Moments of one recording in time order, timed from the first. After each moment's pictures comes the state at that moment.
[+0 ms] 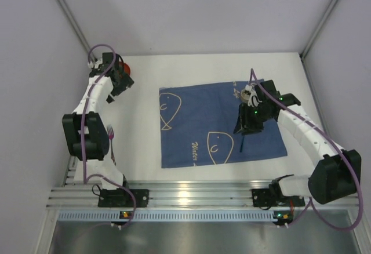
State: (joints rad) left arm 0.03 1.73 1.50 -0.75 -0.26 -0.67; right arm 0.31 1.32 1.07 -0.94 -0.38 0.34
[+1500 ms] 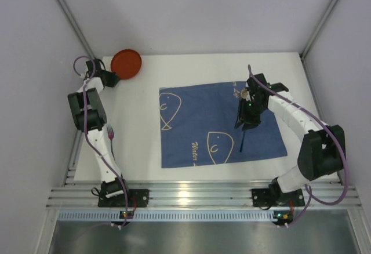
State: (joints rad) left arm 0.29 2.38 1.82 -0.15 0.16 -1.09; right arm 0.30 1.54 1.20 -0.97 -0.22 0.48
